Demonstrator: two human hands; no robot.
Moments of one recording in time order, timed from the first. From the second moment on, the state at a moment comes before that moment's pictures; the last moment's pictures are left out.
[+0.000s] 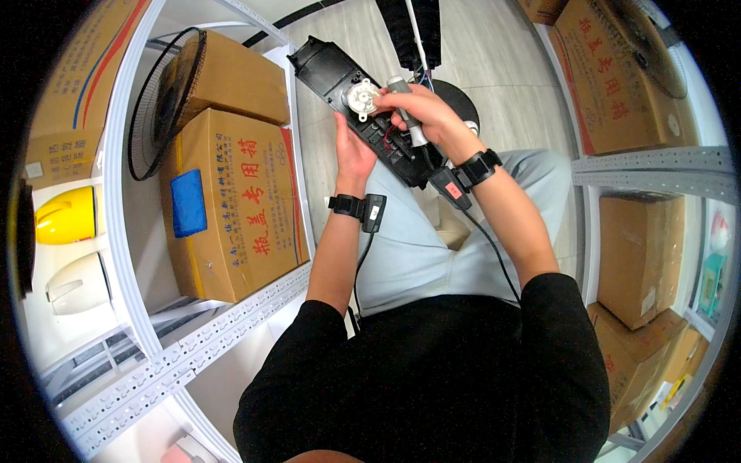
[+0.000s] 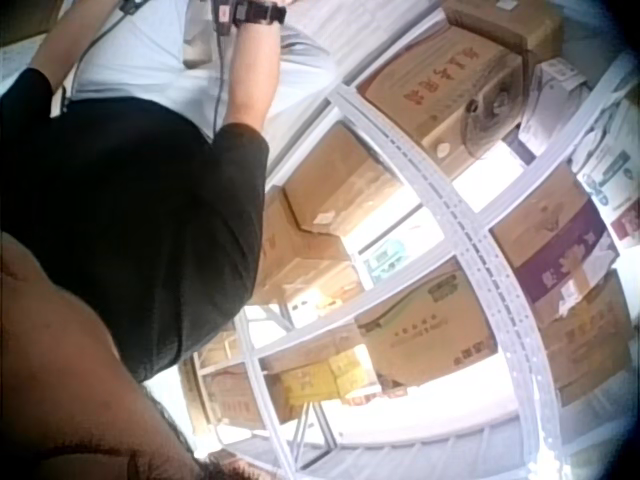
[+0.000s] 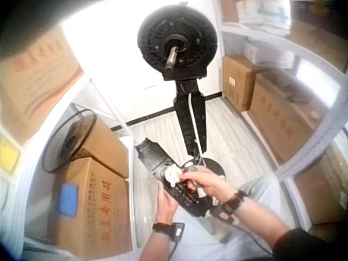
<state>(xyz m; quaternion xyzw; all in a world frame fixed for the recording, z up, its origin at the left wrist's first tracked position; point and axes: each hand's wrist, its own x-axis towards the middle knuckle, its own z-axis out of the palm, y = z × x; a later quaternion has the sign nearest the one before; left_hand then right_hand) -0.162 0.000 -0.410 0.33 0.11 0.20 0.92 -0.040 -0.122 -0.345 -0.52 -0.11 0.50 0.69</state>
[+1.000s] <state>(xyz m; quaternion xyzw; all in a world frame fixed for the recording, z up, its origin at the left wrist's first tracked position) -0.164 0.003 -0.424 0.32 0.12 0.20 0.92 -0.063 -0.102 -0.366 -0.76 -0.19 0.29 0.54</state>
